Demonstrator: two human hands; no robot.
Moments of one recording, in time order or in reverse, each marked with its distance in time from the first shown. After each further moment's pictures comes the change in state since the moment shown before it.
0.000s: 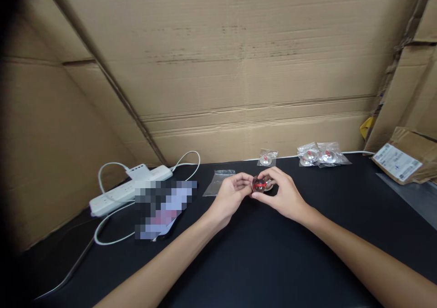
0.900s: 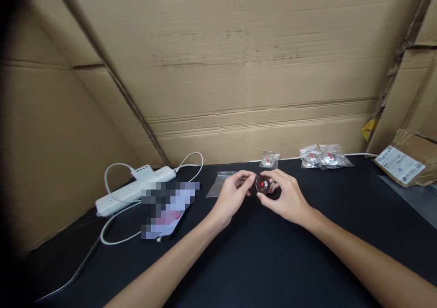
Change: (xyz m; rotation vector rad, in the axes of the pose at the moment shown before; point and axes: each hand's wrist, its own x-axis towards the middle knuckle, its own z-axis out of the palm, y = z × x) left_hand 0.000 0.008 -0.001 0.201 0.062 0.111; right_hand -0.003 -0.006 0.000 -0.131 0.062 -0.104
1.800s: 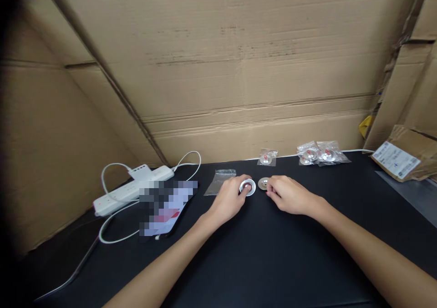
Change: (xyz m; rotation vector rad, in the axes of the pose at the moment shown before) left_hand -0.001 -0.015 -0.015 0.775 -0.105 0.189; right_hand 0.005 0.013 -0.025 -0.301 -0.477 0.086
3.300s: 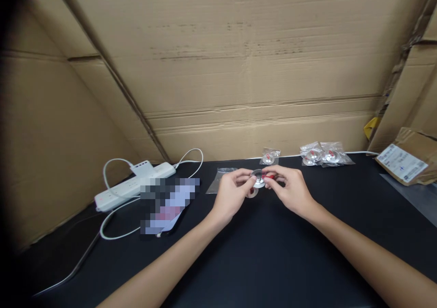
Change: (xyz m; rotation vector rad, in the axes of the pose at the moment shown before) left_hand 0.002 0.026 0.001 -0.829 0.134 -0.215; right_hand 0.008 -0.014 0.011 0.564 0.436 0.043
